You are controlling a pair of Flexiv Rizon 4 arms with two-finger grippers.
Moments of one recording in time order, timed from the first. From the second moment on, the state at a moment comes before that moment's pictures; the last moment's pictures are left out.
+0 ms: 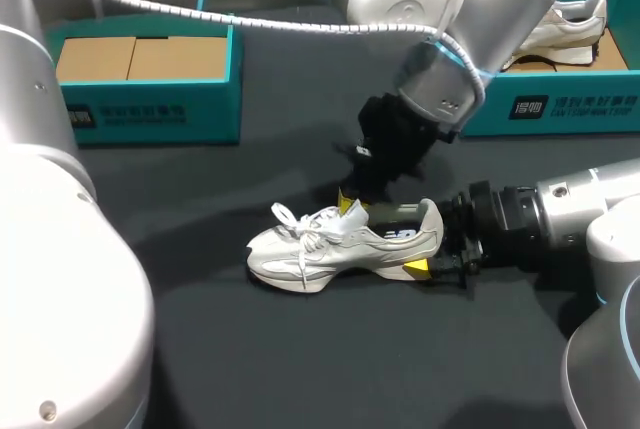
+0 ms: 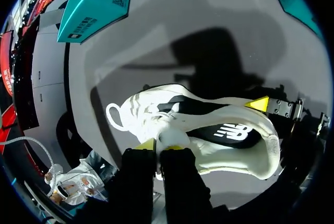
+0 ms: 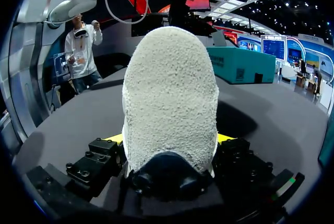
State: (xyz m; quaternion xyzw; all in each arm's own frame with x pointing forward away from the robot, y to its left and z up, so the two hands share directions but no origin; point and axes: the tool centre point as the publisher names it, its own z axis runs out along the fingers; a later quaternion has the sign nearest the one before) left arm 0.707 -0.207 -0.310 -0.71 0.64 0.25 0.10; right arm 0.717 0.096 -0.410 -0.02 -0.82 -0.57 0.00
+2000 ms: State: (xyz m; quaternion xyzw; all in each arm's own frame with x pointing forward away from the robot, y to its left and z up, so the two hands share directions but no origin) left arm 0.696 -0.112 -0.320 -0.73 0.66 0.19 0.05; right arm 0.717 0.096 -0.410 -0.02 -0.82 -0.57 0.00
